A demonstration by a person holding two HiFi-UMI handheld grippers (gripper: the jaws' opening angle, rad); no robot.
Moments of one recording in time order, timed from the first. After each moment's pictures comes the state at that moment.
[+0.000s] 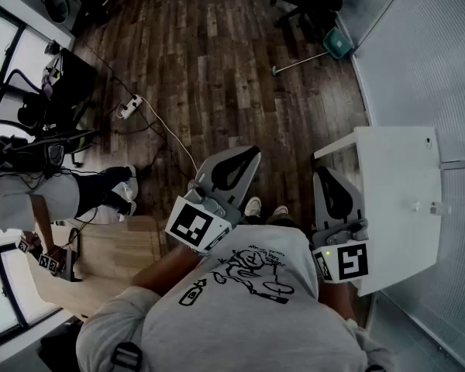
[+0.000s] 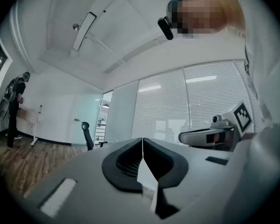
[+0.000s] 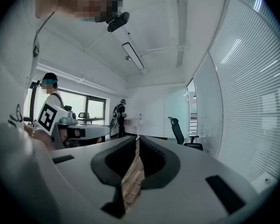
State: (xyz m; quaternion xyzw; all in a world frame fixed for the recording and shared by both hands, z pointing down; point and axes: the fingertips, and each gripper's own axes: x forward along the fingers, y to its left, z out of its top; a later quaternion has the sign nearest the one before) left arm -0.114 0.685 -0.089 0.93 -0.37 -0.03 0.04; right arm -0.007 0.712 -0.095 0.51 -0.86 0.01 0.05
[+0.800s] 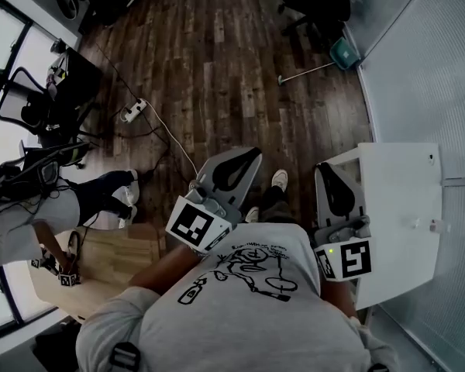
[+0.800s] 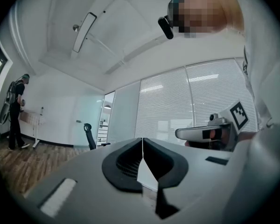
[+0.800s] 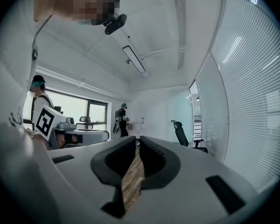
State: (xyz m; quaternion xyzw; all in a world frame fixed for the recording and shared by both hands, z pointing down) left arm -0.125 0.644 -0.088 0.92 -0.38 -0.03 0.04; right arm -0.018 0.660 -0.106 0.49 -0.87 0.00 0.02
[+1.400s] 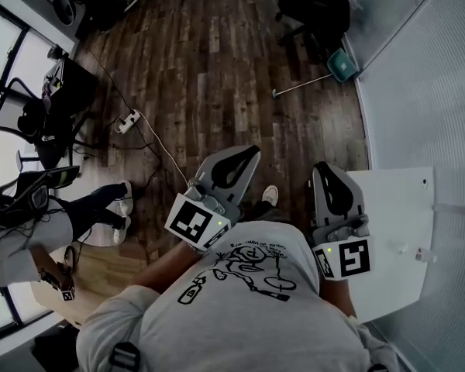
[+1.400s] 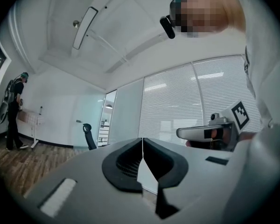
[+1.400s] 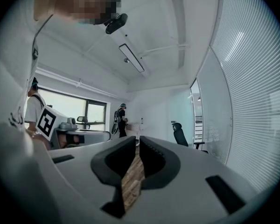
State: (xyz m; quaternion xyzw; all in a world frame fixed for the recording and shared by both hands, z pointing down) left arm -0.068 0.517 -0.090 0.92 -0.39 -0.03 0.04; right arm 0.038 0.534 -0.109 0.48 -0.88 -0.01 0.02
